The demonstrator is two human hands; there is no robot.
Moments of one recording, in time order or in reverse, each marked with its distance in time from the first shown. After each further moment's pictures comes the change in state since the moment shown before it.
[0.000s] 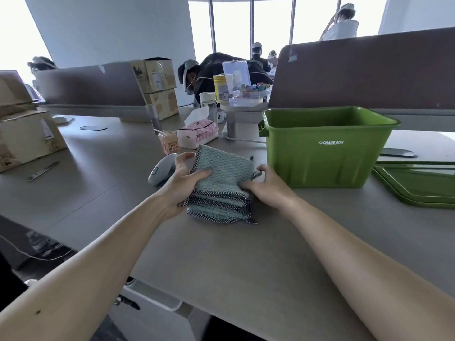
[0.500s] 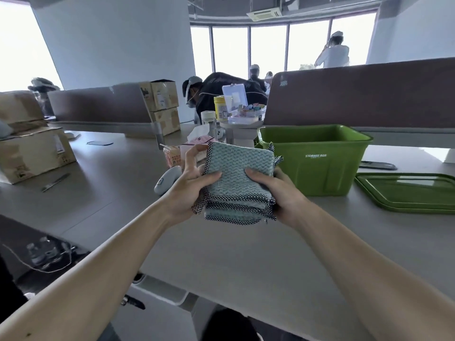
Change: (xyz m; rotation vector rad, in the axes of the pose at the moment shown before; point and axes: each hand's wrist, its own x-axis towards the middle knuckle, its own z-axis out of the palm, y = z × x) left_hand -0.056 0.029 0.016 -0.142 -0.313 0.269; right_hand -0.048 -0.019 -0.022 0.828 -0.149 -0.034
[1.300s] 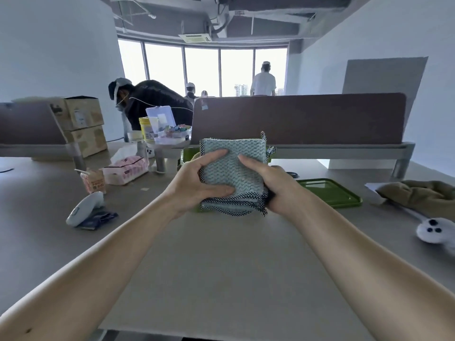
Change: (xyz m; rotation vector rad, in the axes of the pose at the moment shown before) left_hand 0.041 0.017 0.144 0.325 -0.272 0.191; right_hand -0.088 -0.110 -0.078 -0.025 0.193 -0.060
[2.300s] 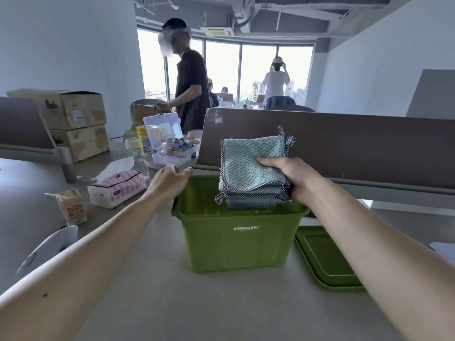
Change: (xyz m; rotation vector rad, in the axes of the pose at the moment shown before) left_hand 0.189 -0.117 -0.119 0.622 0.393 -0.535; right_hand 0.198 -0.080 -0.038 -0.311 0.122 0.003
